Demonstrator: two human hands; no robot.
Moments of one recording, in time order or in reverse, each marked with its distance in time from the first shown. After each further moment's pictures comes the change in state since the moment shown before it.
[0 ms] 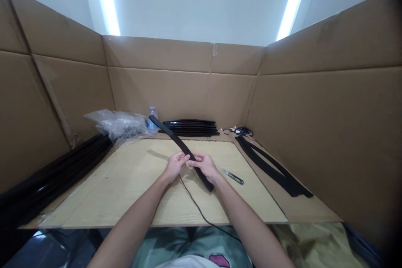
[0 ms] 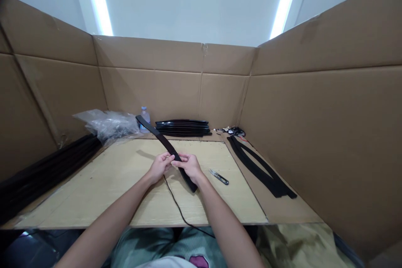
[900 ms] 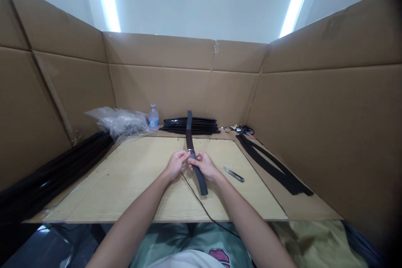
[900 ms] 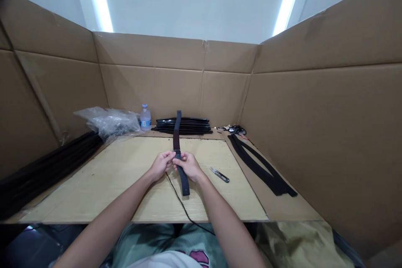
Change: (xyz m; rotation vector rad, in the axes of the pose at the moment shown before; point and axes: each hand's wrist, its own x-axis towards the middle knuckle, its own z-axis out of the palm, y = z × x) left_hand 0.002 -0.008 -0.002 -0.070 -0.033 -0.030; right_hand -0.004 0.004 0.006 0.028 -0.067 -0.027
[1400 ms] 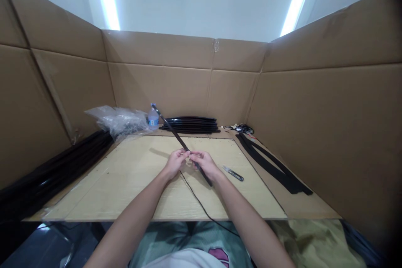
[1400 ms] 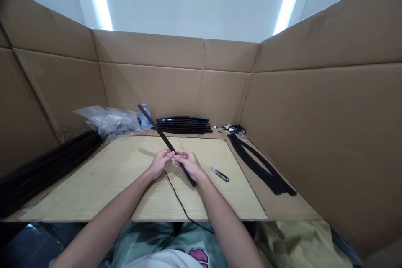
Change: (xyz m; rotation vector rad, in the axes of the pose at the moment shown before) left_hand -0.002 0.006 0.000 0.045 0.042 0.044; right_hand 0.001 -0.007 -0.005 -0.002 0.051 0.055
